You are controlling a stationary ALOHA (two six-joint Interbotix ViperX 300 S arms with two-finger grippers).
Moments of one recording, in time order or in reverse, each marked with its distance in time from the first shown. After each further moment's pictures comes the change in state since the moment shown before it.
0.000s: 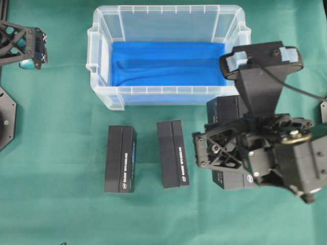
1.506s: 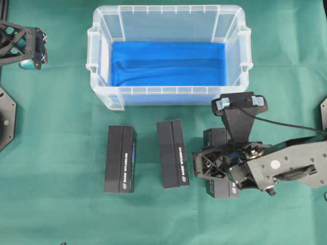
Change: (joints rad) left arm 0.000 0.000 0.000 0.000 0.002 0.002; right arm 0.006 0.020 0.548 0.084 -0.589 0.193
